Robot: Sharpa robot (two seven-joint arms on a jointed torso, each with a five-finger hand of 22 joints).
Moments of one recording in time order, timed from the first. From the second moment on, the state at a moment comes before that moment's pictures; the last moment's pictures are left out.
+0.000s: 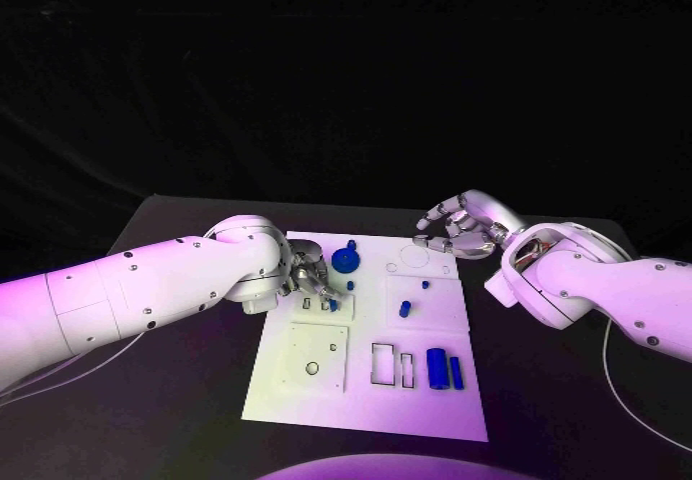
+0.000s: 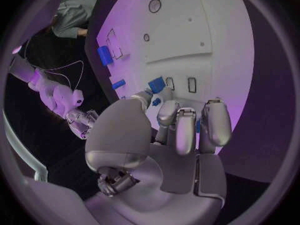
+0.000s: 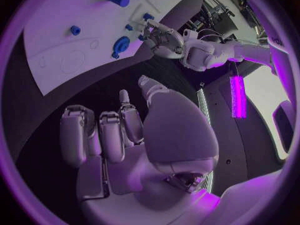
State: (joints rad) left arm 1.20 -0.69 -0.02 1.47 -1.10 0.18 -0.56; left_hand 1.20 -0.08 0.28 0.29 0.06 0.84 0.07 0.75 0.56 1.30 0.01 1.25 1.09 1.47 -0.05 1.49 1.31 0.08 1.34 0.06 1.43 1.22; right arm 1.27 -0.90 -0.13 1.66 -1.01 -0.49 -0.09; right_hand 1.30 -0.18 0.27 0.23 0.20 0.90 0.16 0.20 0.44 1.39 0.07 1.36 1.31 1.47 0.01 1.52 1.31 0.04 1.47 0.11 1.40 1.31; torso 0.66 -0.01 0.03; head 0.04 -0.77
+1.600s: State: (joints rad) left arm 1.20 -0.71 -0.02 1.47 -1.04 0.17 -0.55; left_hand 1.28 -0.19 0.85 0.22 0.05 0.83 0.08 0.73 0.63 1.30 0.00 1.23 1.07 1.47 -0.05 1.49 1.31 0.08 1.34 0.06 1.43 1.24; right arm 1.26 -0.90 -0.13 1.65 -1.01 -0.50 -0.08; right_hand 1.30 -0.18 0.27 0.23 0.21 0.90 0.16 0.20 0.45 1.39 0.07 1.36 1.31 1.47 0.00 1.52 1.31 0.04 1.47 0.11 1.40 1.31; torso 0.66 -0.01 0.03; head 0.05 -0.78
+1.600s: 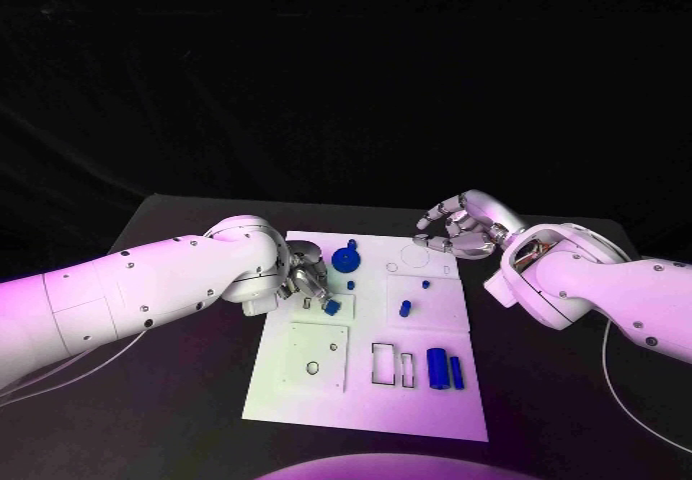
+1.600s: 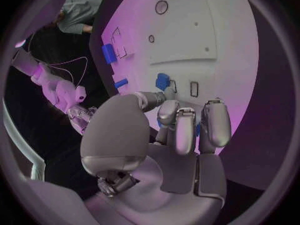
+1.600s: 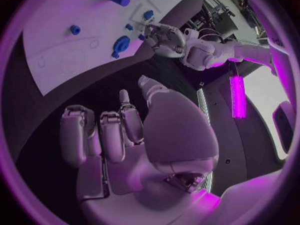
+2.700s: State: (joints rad) left arm 1.19 -0.81 -0.03 1.54 -1.19 -0.03 -0.16; left_hand 1.45 -0.28 0.69 0.19 0.05 0.73 0.15 0.56 0.47 0.89 0.08 0.80 0.54 1.19 0.01 1.12 0.91 0.17 0.93 0.12 1.02 0.61; right arm 1.25 -0.91 -0.13 1.66 -1.05 -0.48 -0.08; right_hand 1.33 -0.16 0.29 0.22 0.22 0.90 0.16 0.22 0.45 1.39 0.07 1.36 1.31 1.47 0.00 1.52 1.31 0.04 1.47 0.11 1.41 1.31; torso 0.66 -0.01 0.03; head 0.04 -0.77
